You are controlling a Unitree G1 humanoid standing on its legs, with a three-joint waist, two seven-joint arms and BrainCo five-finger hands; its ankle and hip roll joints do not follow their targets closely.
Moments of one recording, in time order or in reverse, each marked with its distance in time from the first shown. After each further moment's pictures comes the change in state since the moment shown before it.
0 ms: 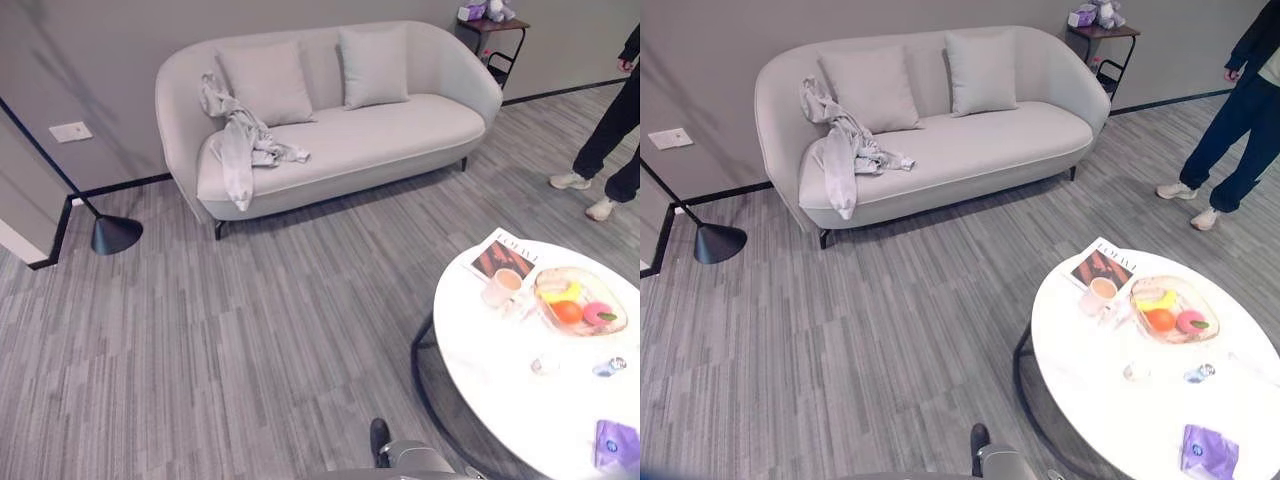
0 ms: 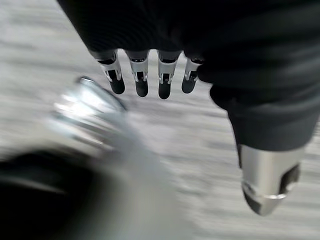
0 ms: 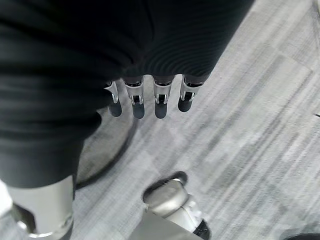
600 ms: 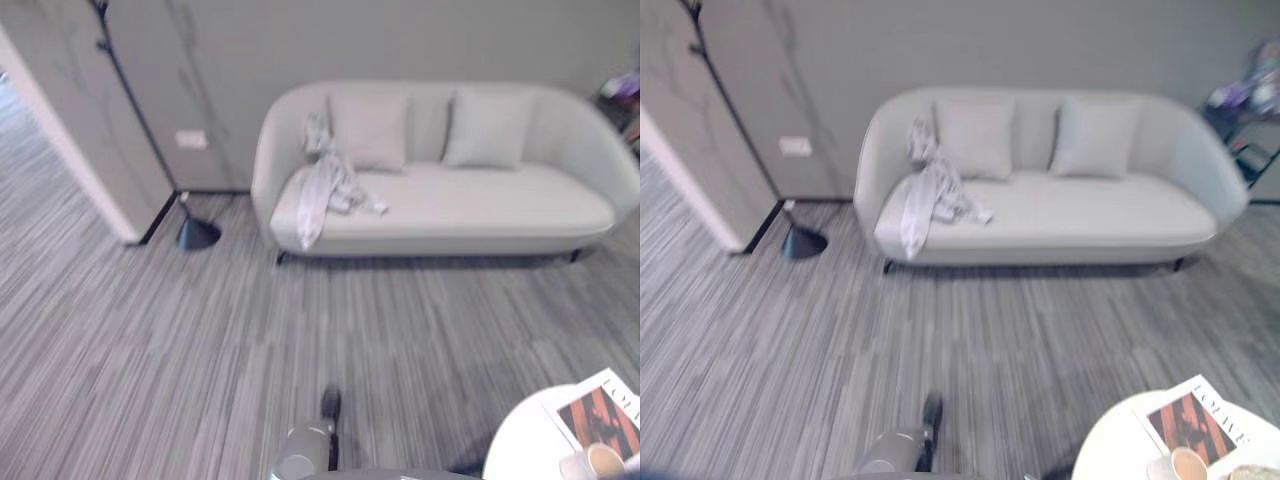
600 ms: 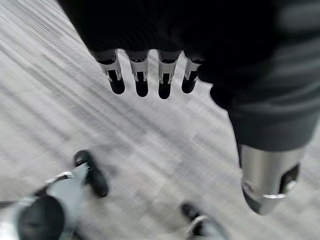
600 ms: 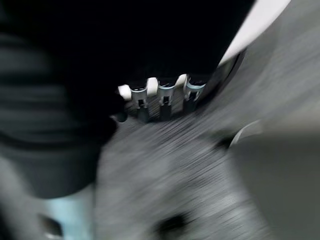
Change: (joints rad) left arm 0.233 -0.030 0.029 0.152 0.000 0.030 -0.034; right arm 0.047 0.086 -0.014 0.015 -0.001 -0.044 -0.020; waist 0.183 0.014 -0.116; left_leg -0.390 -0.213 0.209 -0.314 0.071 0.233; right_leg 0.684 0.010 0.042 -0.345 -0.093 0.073
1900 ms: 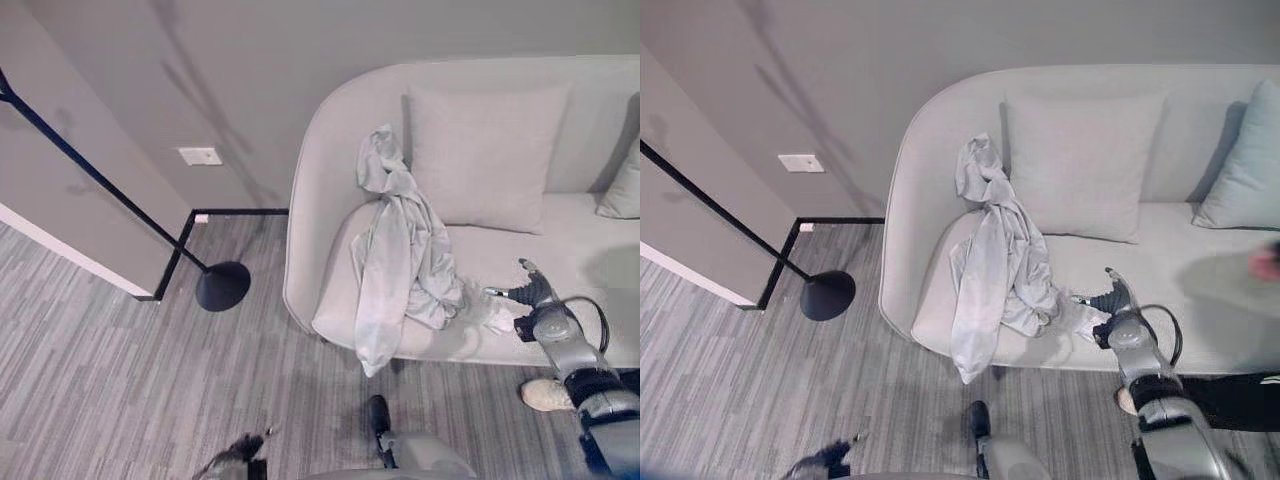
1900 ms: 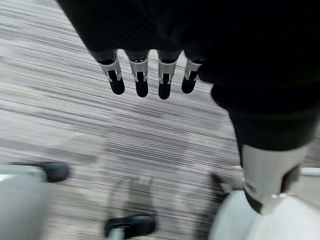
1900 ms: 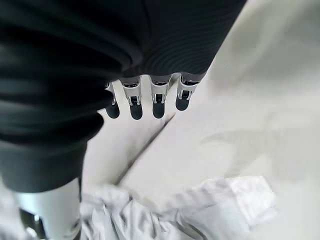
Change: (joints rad) left arm -0.345 0.014 -0.236 -0.284 0.164 0.009 0.080; right arm -0.611 -0.435 0.366 -0.529 -0.371 0.078 -0.242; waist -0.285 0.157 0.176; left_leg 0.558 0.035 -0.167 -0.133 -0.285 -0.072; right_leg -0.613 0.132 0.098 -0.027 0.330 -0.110
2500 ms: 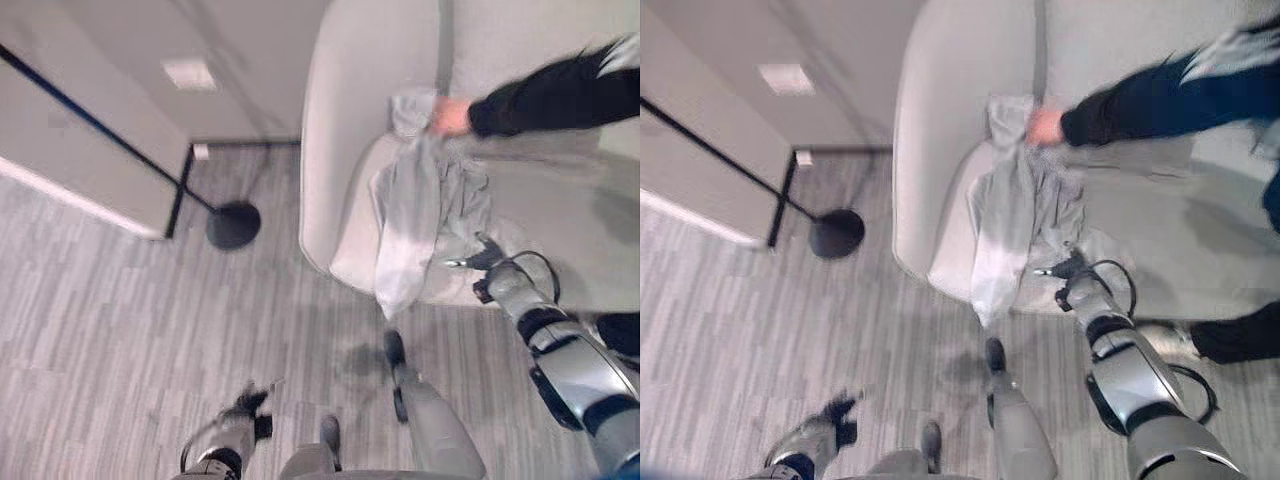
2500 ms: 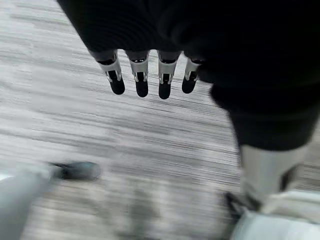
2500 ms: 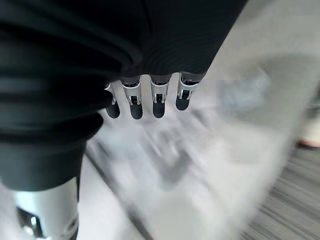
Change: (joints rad) left arm 0.004 -0.013 0.080 -0.133 0.032 -0.035 0.001; right arm -0.288 0.120 0.165 0.411 0.057 0.049 0.014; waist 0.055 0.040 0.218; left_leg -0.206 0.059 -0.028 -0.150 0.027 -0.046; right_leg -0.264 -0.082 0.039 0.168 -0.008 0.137
